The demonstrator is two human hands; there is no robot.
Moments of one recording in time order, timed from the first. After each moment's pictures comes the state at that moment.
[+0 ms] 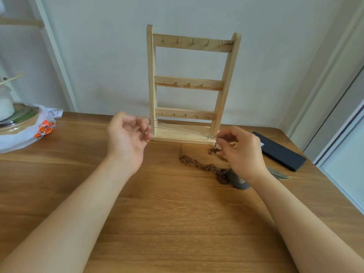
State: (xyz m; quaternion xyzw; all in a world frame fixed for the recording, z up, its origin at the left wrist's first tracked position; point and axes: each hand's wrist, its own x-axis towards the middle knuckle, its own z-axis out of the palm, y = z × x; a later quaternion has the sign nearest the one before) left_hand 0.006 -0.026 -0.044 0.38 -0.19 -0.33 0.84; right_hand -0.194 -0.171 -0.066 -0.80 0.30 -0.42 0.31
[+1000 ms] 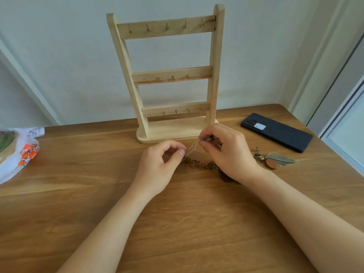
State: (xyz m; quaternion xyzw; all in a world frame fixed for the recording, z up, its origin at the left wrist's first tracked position) left_hand -0.016 -0.048 -0.074 0.68 -0.53 -0.15 0.49; right_hand -0.175 -0.176 -0.083 -0.86 0.18 -0.43 0.21
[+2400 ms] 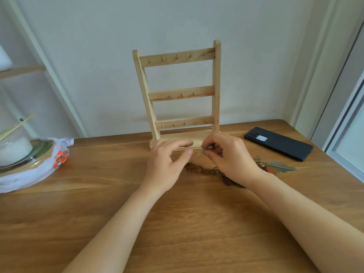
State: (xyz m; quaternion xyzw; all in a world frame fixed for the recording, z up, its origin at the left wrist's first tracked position) left_hand -0.020 -0.044 -0.066 0.67 -0.57 0.00 0.47; right_hand -0.184 -0.168 -0.072 -0.88 0.15 -0.41 0.20
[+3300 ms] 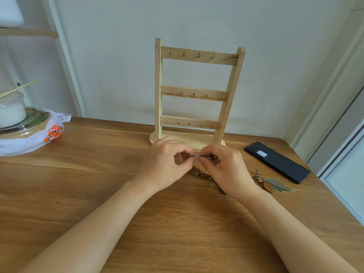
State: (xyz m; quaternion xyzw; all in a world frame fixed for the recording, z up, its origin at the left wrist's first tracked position) left_hand -0.014 -0.042 -0.072 0.63 -0.63 0.10 0.44; right_hand -0.178 -0.157 -0.075 -0.89 0.16 -0.37 0.21
